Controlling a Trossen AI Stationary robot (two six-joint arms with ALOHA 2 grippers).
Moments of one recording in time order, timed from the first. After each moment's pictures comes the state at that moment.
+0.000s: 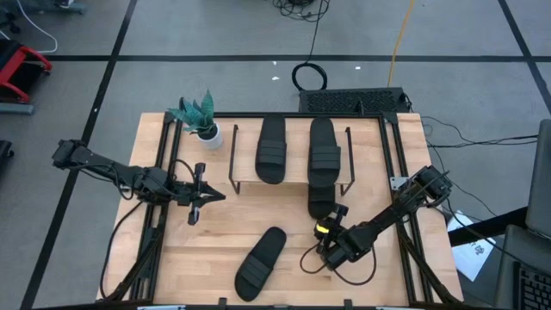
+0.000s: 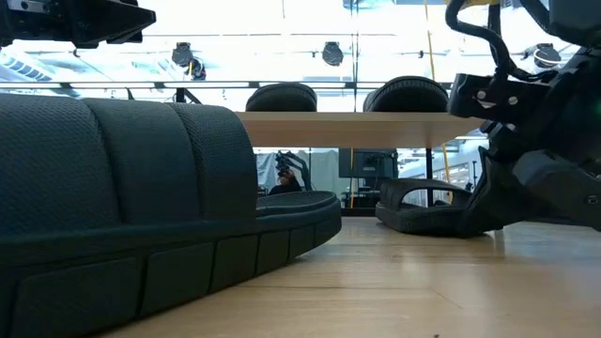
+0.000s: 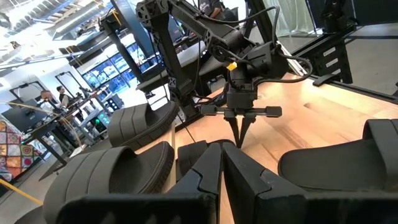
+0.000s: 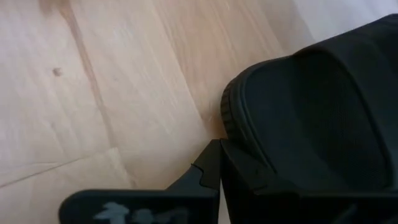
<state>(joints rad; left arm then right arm) -0.31 0.58 0.27 0.26 -0.16 0.48 0.63 1.87 0.99 -0.55 0.76 0.88</state>
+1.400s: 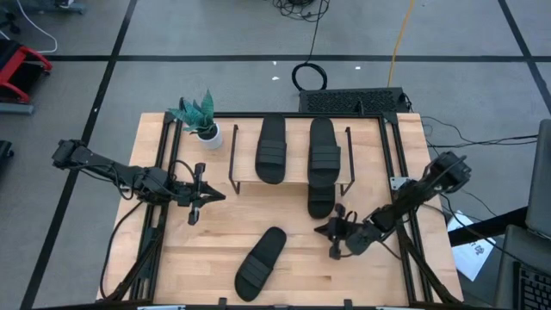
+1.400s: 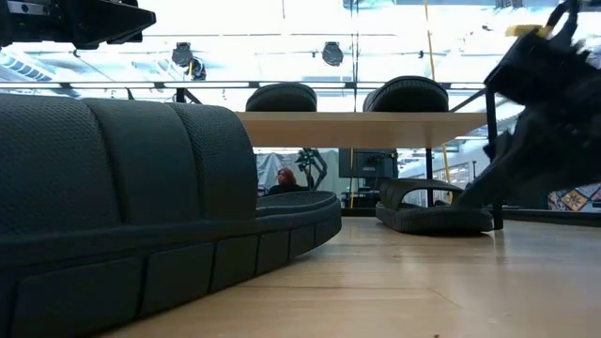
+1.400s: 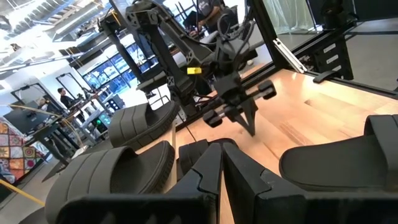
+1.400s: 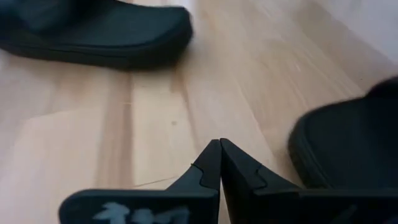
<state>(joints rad) -0.31 0.58 0.27 0.26 -0.16 0.49 0.65 1.66 0.50 0.50 0.65 0.62</state>
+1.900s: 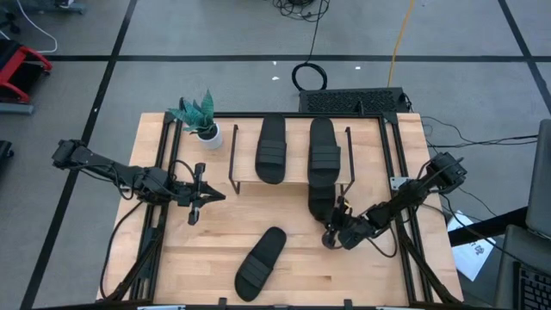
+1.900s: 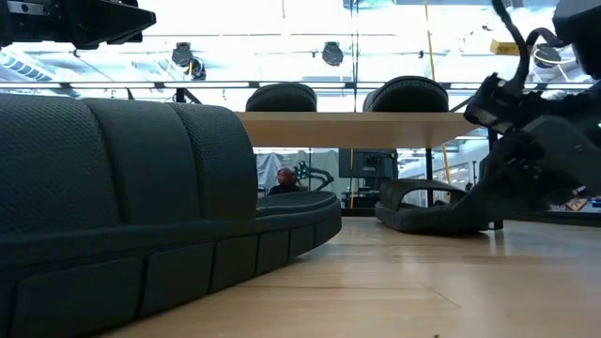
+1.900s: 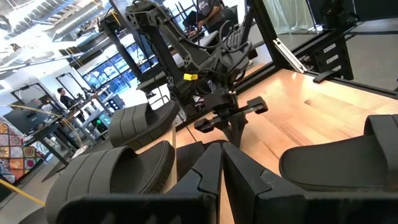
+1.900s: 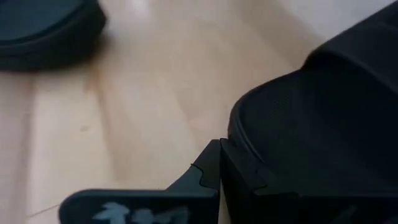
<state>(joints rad) -0.31 0.58 0.27 0.26 -0.16 0.49 0.57 1.68 0.50 0.39 0.72 0.74</state>
